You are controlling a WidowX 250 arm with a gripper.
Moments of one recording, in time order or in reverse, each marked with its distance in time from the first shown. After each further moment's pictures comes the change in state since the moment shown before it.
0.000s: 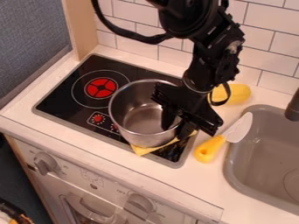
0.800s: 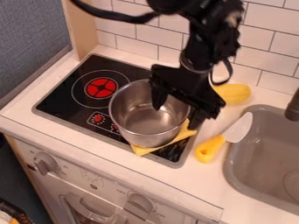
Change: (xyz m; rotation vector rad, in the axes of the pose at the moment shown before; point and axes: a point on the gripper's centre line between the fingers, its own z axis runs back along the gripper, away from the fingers) arm 0.002 0.011 0.039 -0.048 -0.089 0.018
